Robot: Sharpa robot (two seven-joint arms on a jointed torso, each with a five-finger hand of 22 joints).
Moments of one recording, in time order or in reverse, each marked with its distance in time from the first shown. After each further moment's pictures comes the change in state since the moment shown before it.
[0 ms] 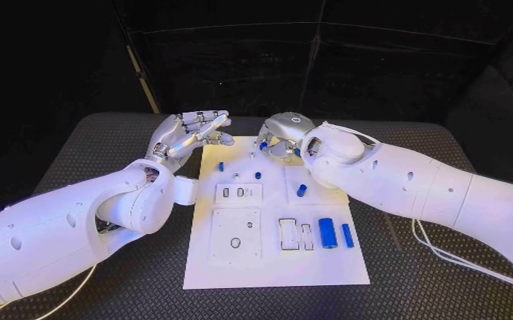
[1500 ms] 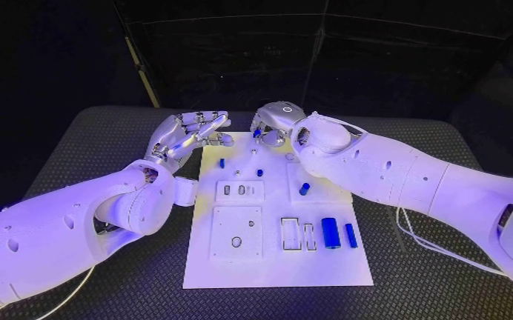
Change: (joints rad) left arm 0.000 -0.003 0.001 0.004 0.000 0.003 -0.005; left_hand 0.000 0.000 0.000 -0.005 0.000 0.000 0.000 0.000 0.000 0.000 0.000 -0.004 0.000 0.000 0.000 -0.003 0.001 0.000 0.000 0.000 0.000 0.000; right arm 0.033 0.096 0.004 -0.132 -0.036 -0.019 0.001; right_hand -0.014 -0.014 0.024 0.011 -0.008 -0.002 -0.001 -0.004 -0.002 -0.004 0.004 -0.004 0.000 0.000 0.000 0.004 0.000 0.000 -0.004 0.004 0.008 0.001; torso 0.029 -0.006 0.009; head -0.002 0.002
